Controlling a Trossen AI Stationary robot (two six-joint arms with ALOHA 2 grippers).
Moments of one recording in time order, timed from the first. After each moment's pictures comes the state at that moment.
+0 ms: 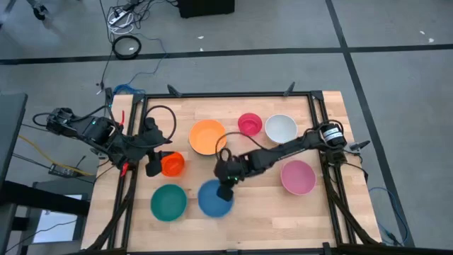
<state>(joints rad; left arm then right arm) -0.40 0.99 1.27 -1.14 -0.49 -0.47 0.21 2.00 1.51 -0.45 0.06 0.60</state>
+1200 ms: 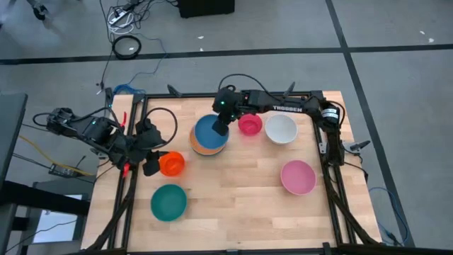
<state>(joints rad) -0.40 0.99 1.27 -1.28 -0.46 -0.56 -0.27 1.99 1.78 -0.72 0.05 0.21</state>
